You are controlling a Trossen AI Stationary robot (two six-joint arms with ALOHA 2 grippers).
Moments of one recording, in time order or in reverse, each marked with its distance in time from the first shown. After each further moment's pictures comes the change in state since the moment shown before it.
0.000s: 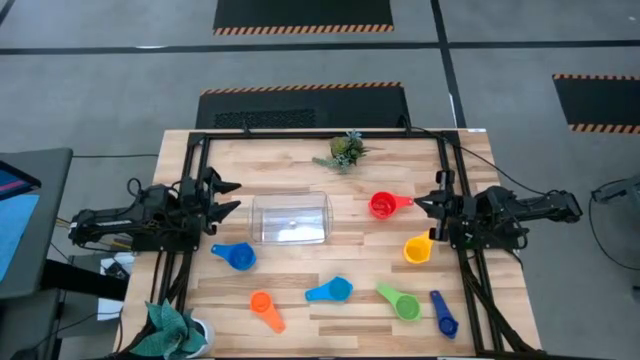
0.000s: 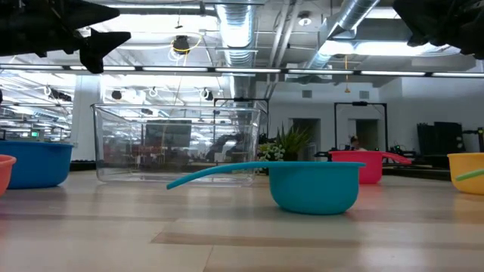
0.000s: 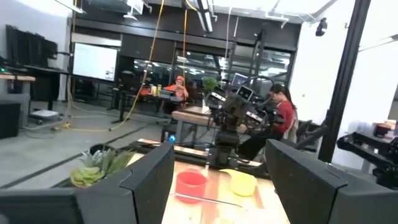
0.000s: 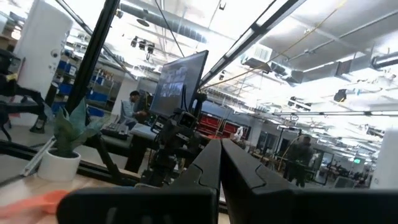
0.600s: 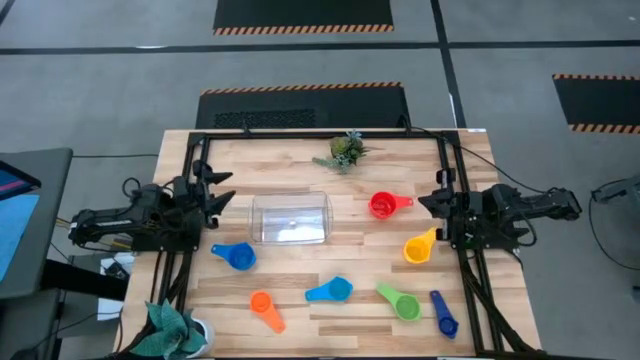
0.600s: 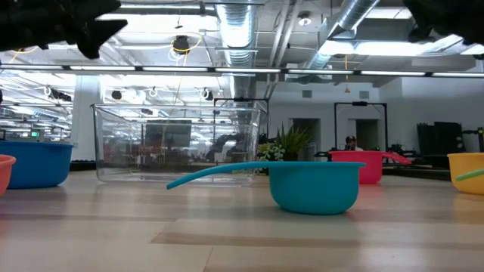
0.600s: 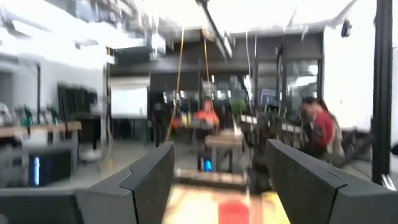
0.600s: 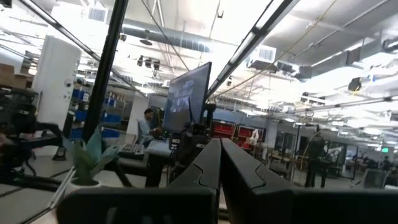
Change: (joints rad) left arm 0.000 0.000 0.000 0.141 -0.101 0.214; right arm 0.033 0.013 0.059 -0.005 0.001 0.117
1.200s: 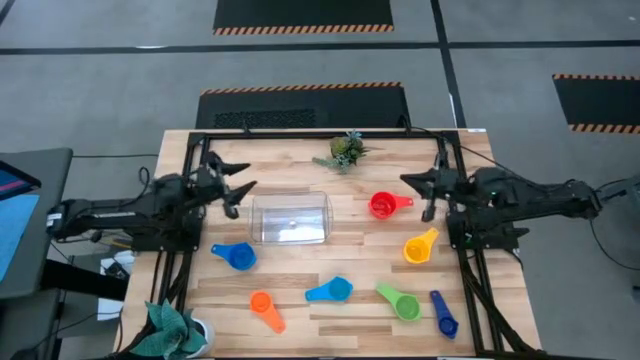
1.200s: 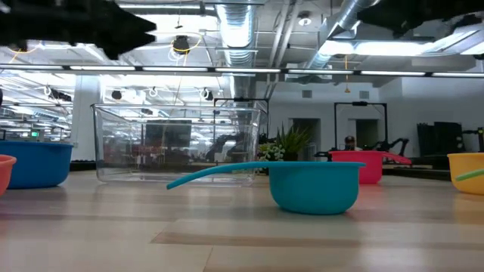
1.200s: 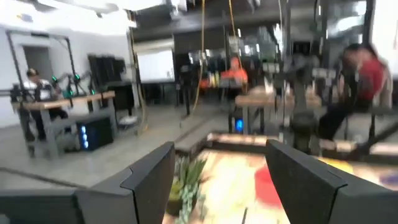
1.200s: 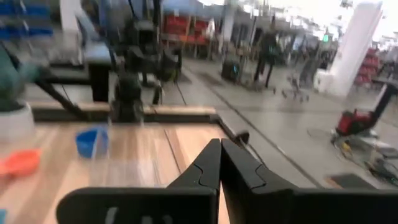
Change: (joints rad) left arm 0.093 0.484 0.163 0.062 -0.025 0.049; right arm -0.117 0.373 0.420 -0.528 0.211 0.121
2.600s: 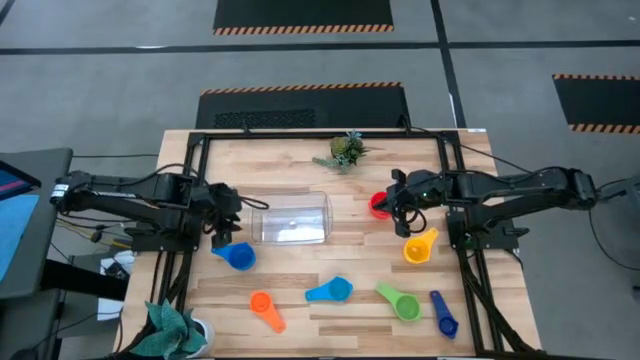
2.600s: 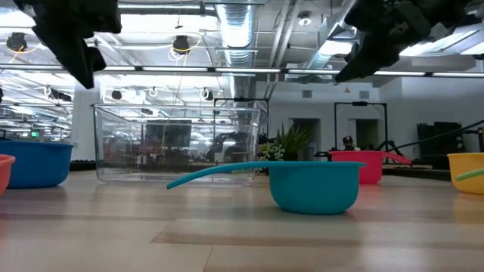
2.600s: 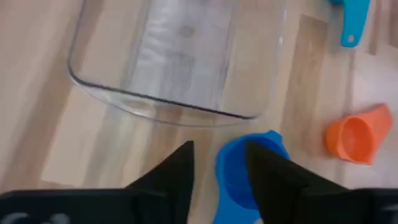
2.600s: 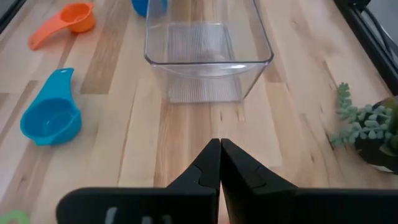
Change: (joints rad) left arm -0.218 0.361 0.536 -1.350 0.242 -0.450; right arm -0.077 0.498 0.173 -0.281 -0.338 0.097
